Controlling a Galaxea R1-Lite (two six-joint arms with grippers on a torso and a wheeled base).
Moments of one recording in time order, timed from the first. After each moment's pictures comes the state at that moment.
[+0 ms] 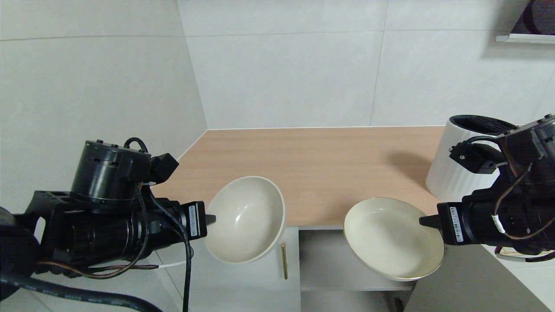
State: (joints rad) left arm -0.43 1.52 -0.79 -0.07 0.02 -0.49; right arm 0.54 1.43 -0.95 0.25 -0.11 0.36
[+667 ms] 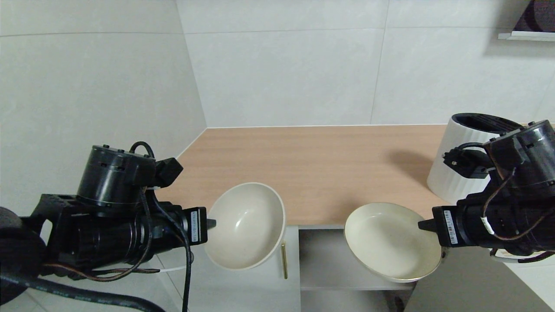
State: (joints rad) left arm -0.43 1.53 -0.77 -0.07 0.02 -0.44; right arm 0.54 1.46 -0.94 0.25 -0.11 0.36
